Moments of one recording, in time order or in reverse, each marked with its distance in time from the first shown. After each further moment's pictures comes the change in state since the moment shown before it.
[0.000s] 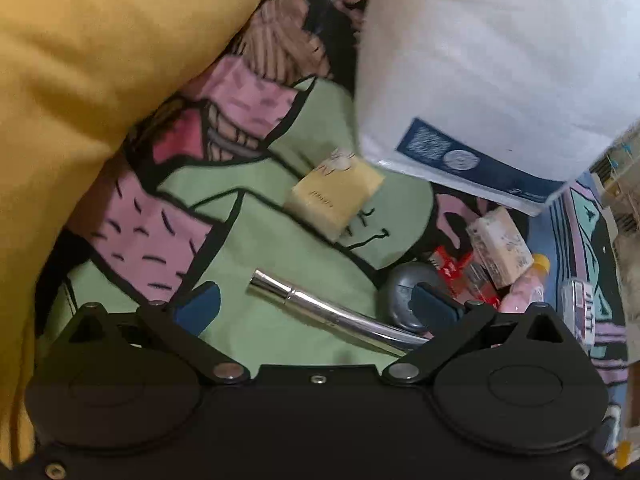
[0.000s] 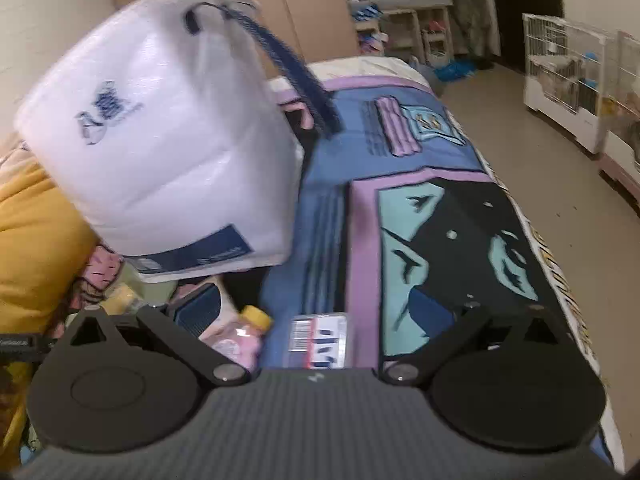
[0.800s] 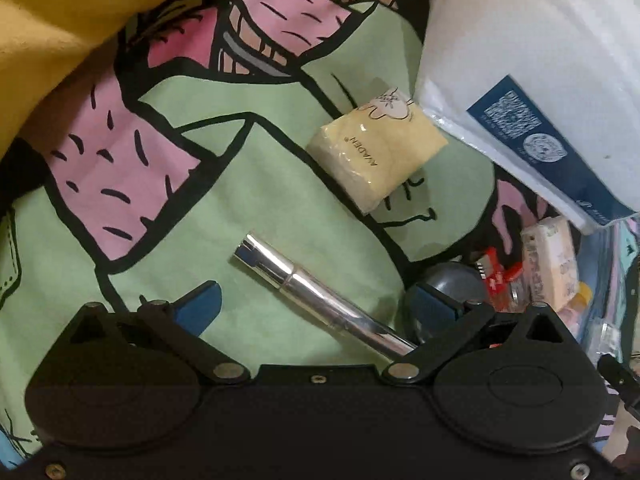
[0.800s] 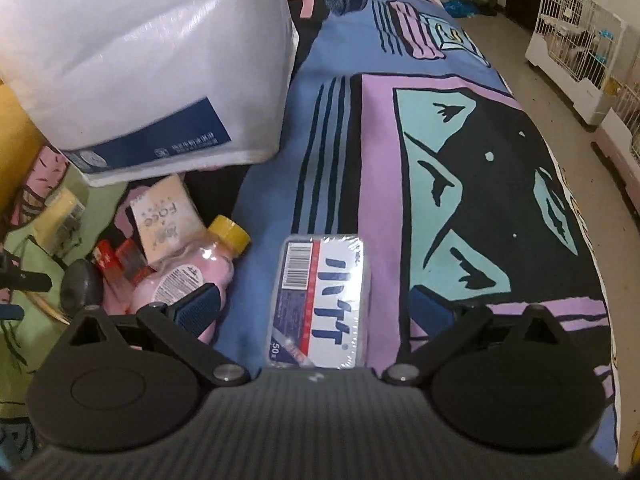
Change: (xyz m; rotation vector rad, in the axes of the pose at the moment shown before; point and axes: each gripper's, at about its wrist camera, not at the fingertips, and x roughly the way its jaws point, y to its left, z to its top) left arm 0.071 0.009 0.005 -0.182 0.176 0.061; right arm 0.086 0.037 -0.030 -0.133 0.255 -0.113
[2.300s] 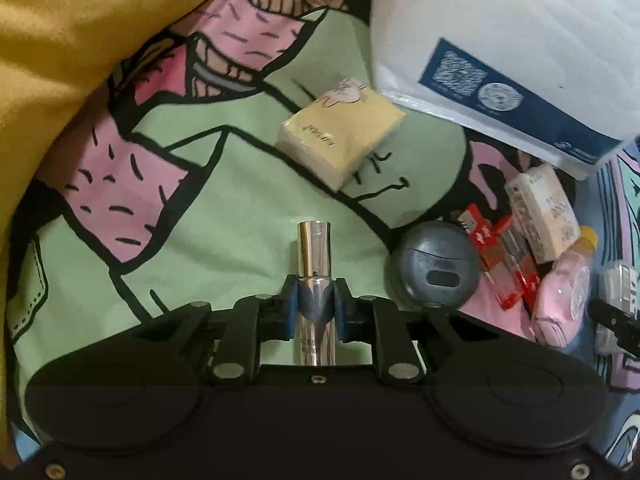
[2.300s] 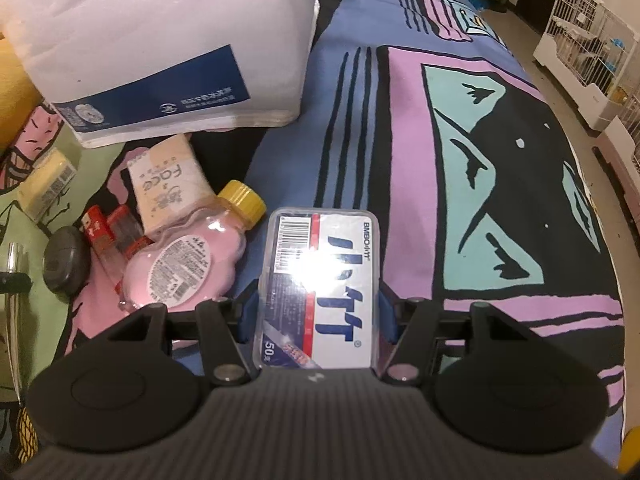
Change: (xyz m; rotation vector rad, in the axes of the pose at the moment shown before) left arm -0.020 -0.027 -0.033 0.185 -0.074 0.067; right arm 0.019 0.025 -0.004 -0.055 0.058 -0.006
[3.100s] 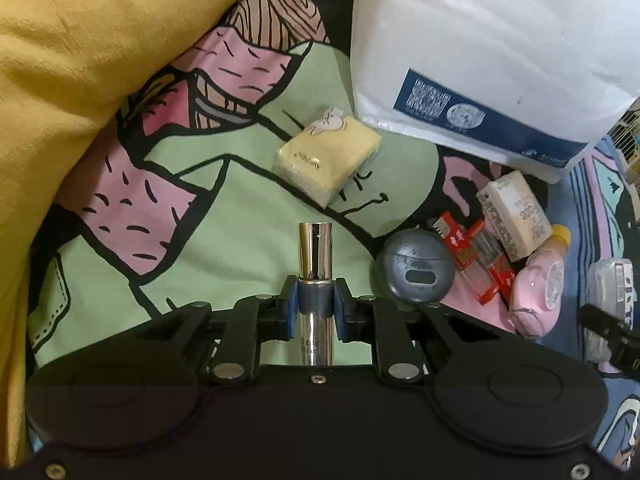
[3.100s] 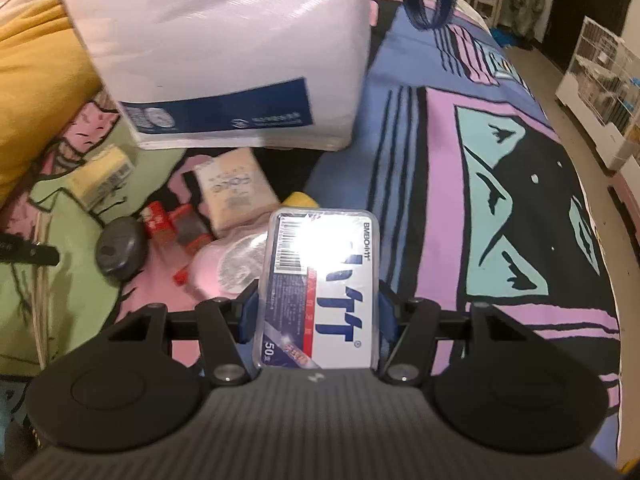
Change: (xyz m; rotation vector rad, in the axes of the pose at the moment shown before) left arm -0.033 0.001 -0.005 0.036 -0.070 -0.025; right arm -0.042 0.030 -0.014 -0.098 -0.100 0.057
